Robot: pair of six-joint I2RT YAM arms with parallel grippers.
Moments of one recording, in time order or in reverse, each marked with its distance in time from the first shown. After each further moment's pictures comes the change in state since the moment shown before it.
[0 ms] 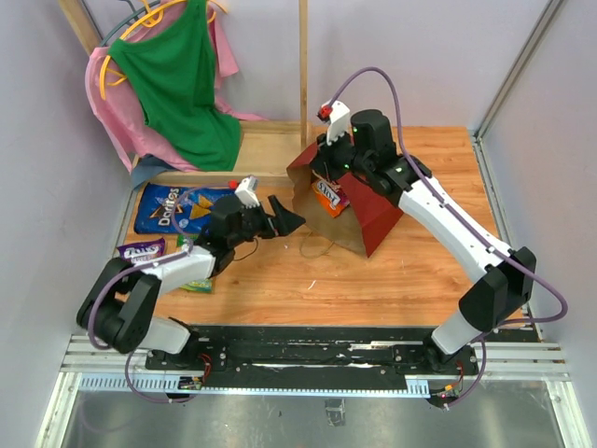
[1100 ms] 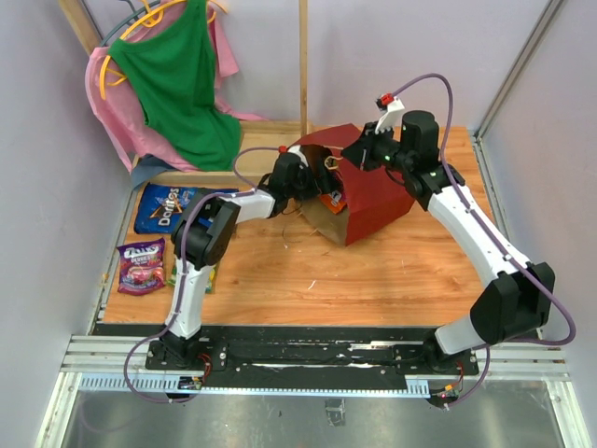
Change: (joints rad) left arm -0.078 0.806 0.819 -0.122 -0.132 -0.018; right arm -0.265 -0.125 -0.215 0.219 -0.174 0.253
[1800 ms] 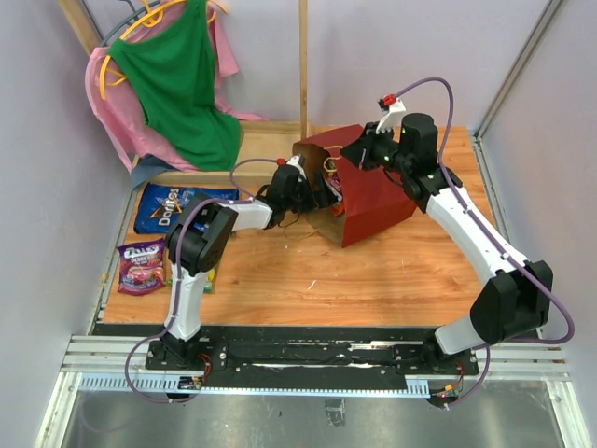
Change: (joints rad) left arm -0.021 -0.047 -0.093 -0.042 -0.010 0.043; right arm 0.000 0.008 -0.043 0.084 0.016 0.065
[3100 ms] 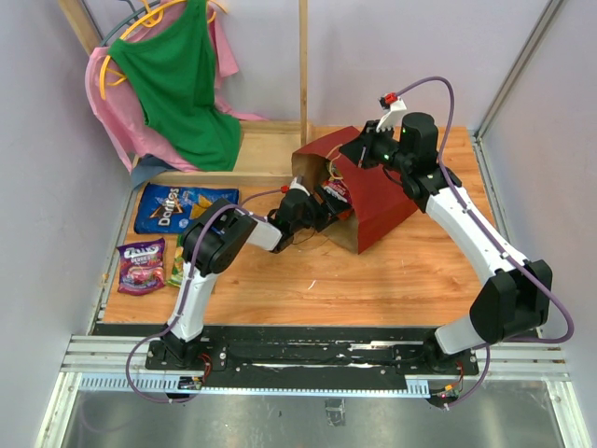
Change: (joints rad) left arm -0.113 0.078 -0.156 0.432 -0.036 -0.554; right arm 0.000 0.004 0.000 0.032 0.000 0.025
